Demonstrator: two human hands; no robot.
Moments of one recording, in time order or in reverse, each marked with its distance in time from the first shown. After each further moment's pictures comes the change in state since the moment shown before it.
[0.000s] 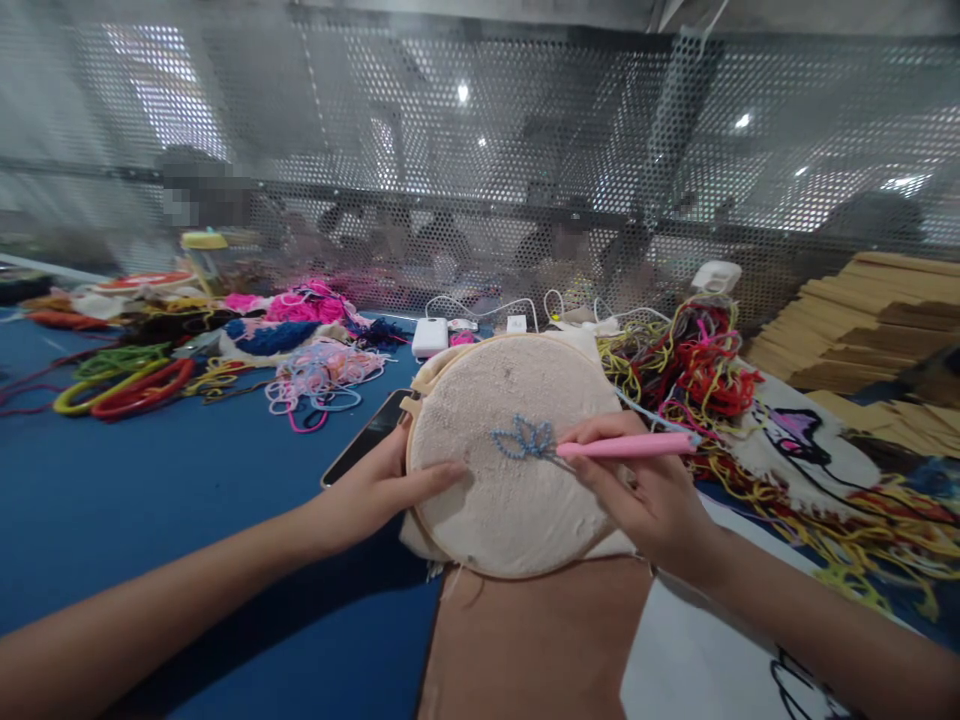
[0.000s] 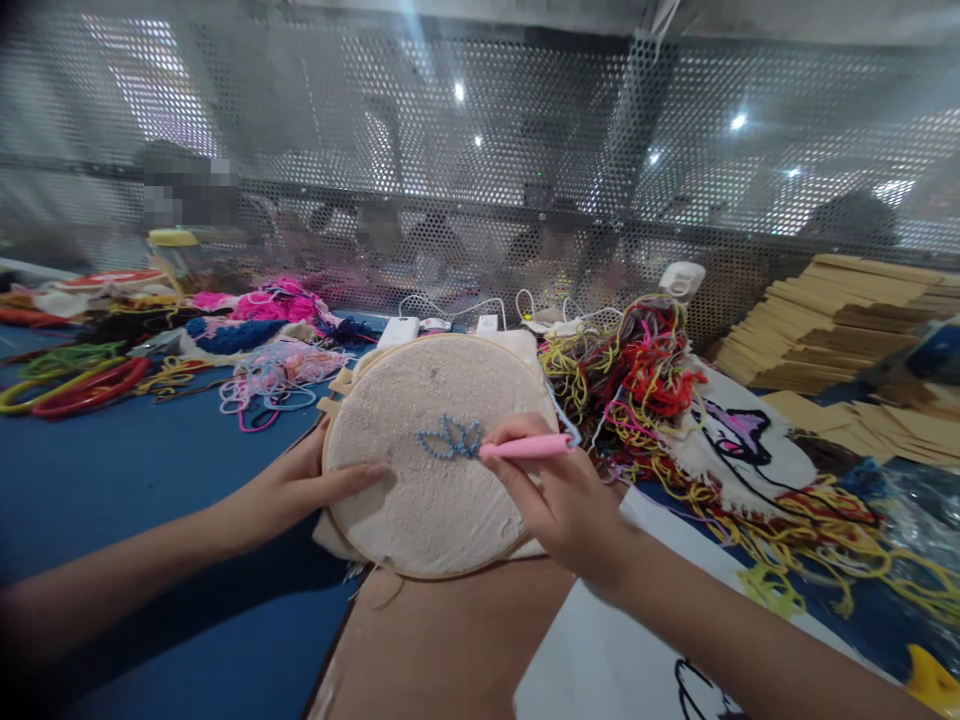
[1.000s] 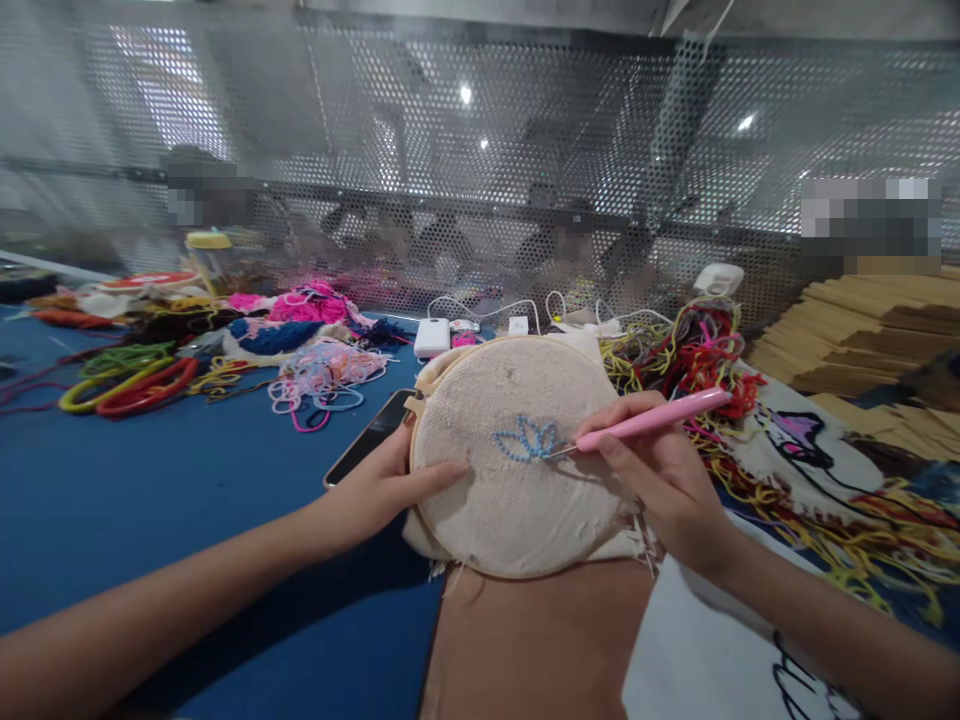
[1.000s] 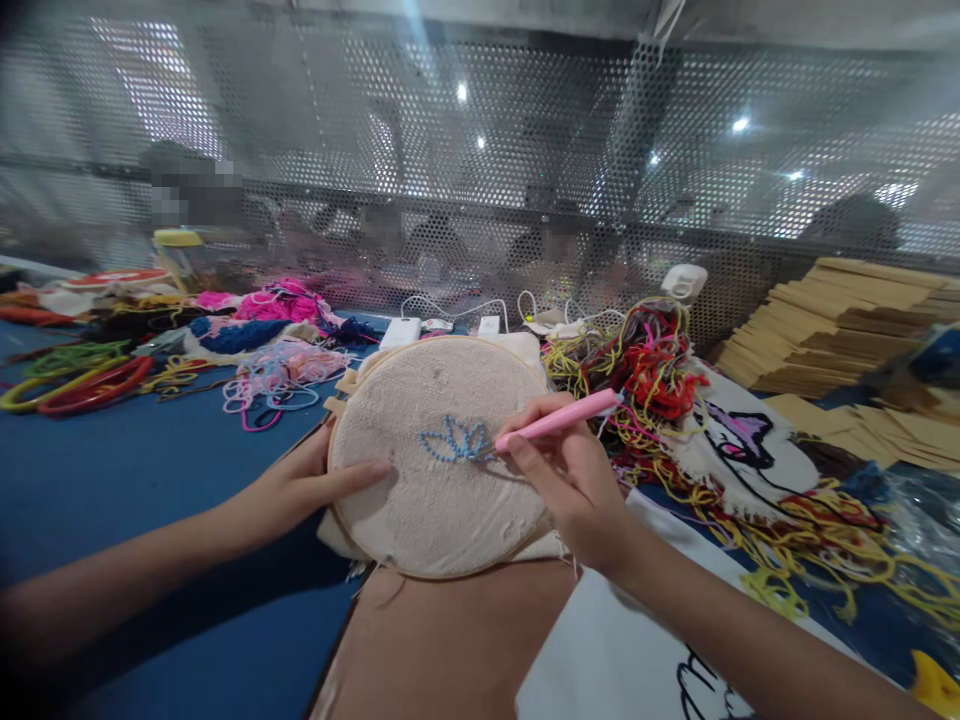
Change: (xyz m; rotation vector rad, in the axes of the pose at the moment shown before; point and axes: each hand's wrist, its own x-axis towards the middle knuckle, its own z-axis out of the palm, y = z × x) left_hand 0.000 -0.001 0.000 -0.031 0.011 -0.002; right_hand 0.004 -0.004 -0.001 0.465 0.102 0.284
